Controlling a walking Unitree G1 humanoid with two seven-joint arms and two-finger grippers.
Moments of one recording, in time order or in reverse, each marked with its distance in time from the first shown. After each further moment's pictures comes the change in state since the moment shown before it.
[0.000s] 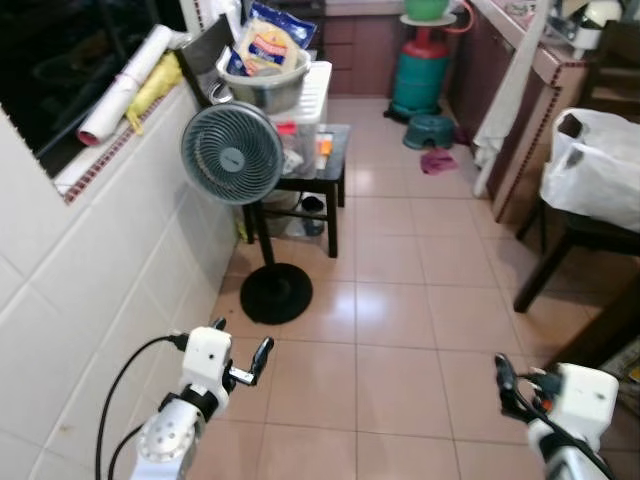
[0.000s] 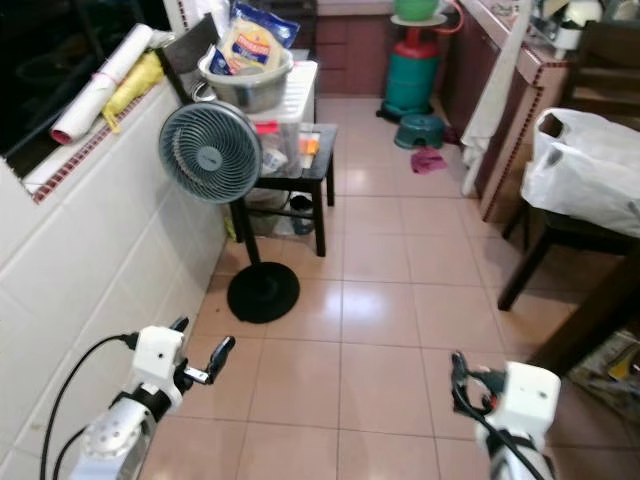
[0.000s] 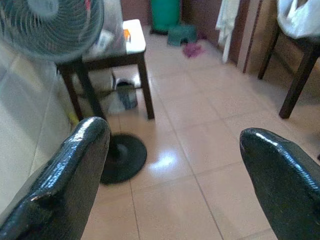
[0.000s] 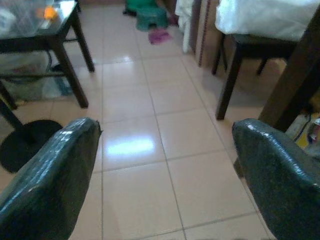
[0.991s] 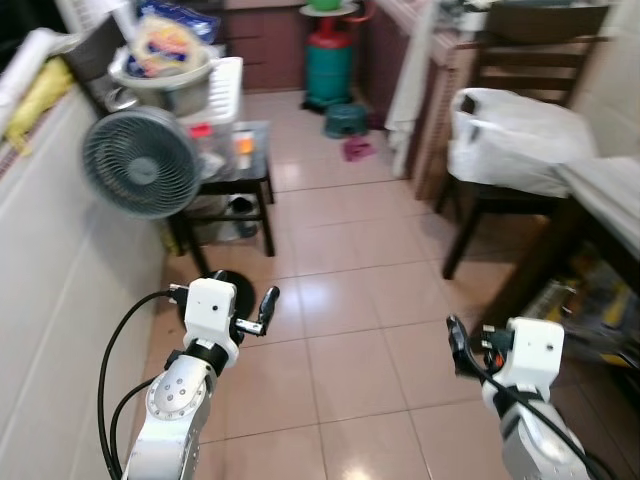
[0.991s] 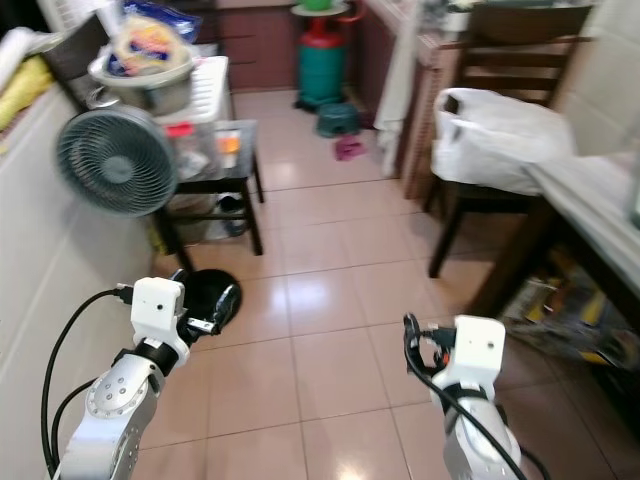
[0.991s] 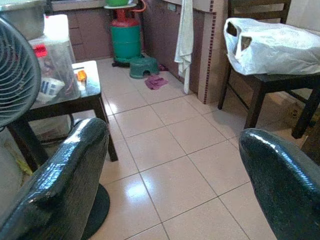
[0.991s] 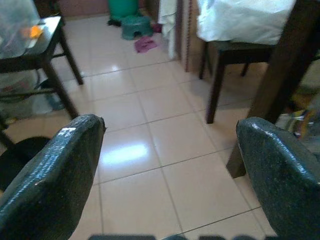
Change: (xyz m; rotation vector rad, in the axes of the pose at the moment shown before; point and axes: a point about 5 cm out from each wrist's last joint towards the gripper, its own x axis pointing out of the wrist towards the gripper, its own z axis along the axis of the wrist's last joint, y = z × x) left arm 0.021 -0.005 0.058 -0.025 -0.084 0.087; right arm 0.021 0.056 0.038 0.014 -0.036 0.127
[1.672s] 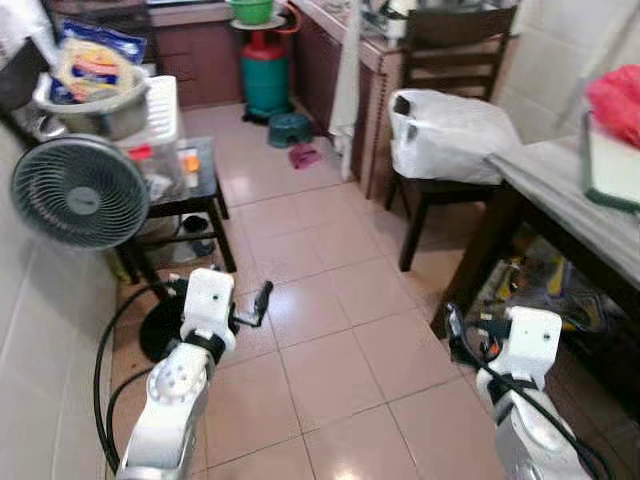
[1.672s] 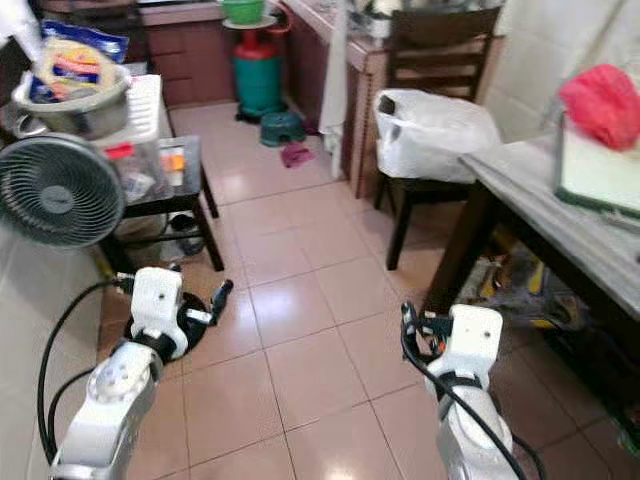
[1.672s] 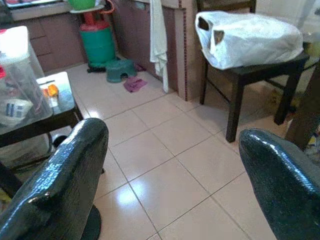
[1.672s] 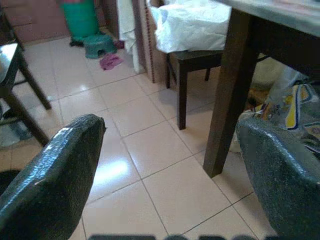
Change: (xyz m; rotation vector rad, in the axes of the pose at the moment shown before) left arm 0.010 0.008 0.003 0.045 0.043 0.046; right arm 0.008 0.007 0.008 0.022 -0.035 -0.015
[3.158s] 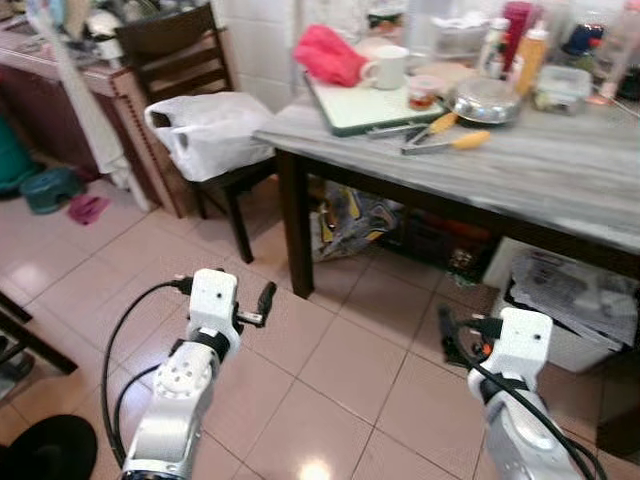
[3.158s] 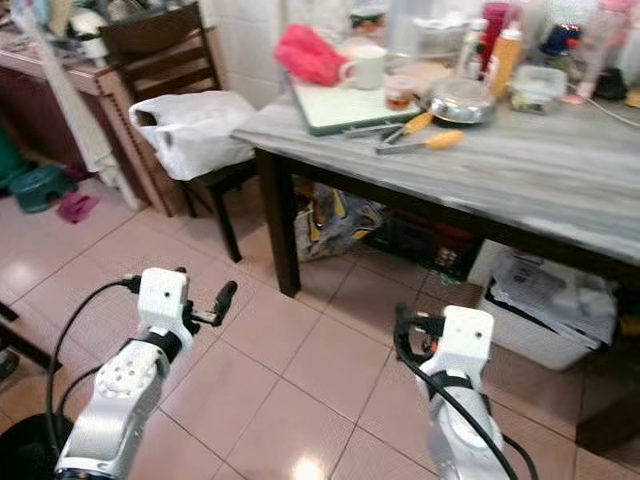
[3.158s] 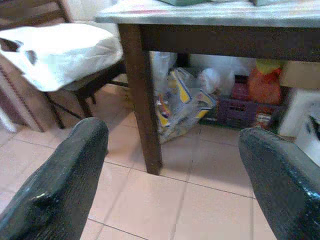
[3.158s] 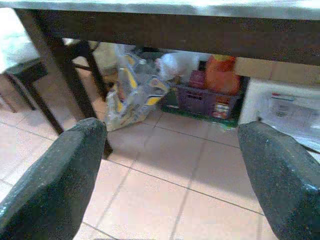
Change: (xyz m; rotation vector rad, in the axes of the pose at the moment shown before) left arm 0.005 -0.006 -0.008 -0.044 0.028 -0.024; right arm -0.004 0.005 -0.006 0.003 0.039 -0.008
